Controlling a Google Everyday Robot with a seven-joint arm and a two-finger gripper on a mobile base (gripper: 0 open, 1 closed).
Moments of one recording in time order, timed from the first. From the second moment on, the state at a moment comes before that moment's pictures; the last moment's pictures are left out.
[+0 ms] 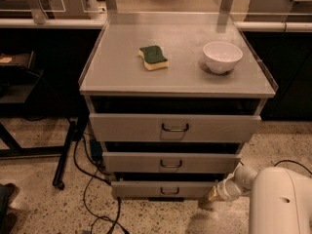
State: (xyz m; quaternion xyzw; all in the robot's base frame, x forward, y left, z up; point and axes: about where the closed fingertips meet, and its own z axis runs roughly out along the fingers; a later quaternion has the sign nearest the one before) arm 0.548 -0.289 0.198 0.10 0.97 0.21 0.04
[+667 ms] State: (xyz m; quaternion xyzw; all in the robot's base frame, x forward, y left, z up) arm 0.570 -0.317 0.175 0.21 0.96 0.19 0.05
